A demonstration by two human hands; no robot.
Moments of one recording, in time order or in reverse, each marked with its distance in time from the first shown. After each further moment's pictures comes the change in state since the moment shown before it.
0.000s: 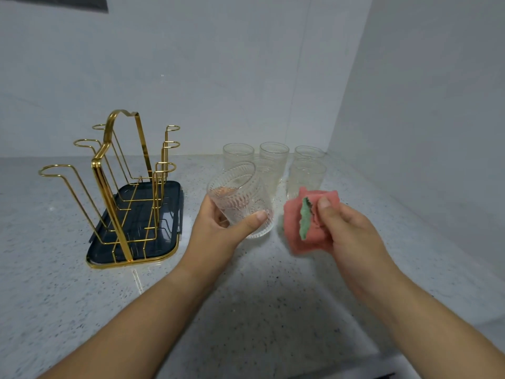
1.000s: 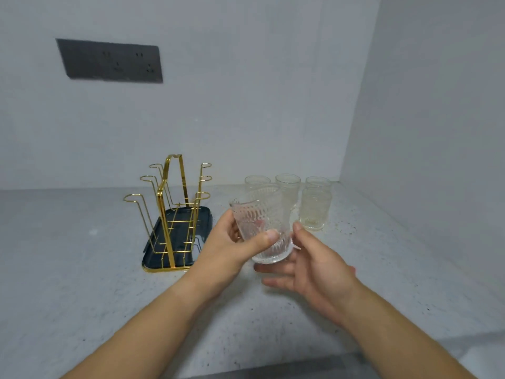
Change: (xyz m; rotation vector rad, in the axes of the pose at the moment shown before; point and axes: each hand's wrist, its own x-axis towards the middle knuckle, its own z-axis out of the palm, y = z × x) left_hand -0.052 0.069 -0.008 0.063 -0.090 0.042; right_hand -0.045 -0.035 0.034 0.449 -0.413 0.318
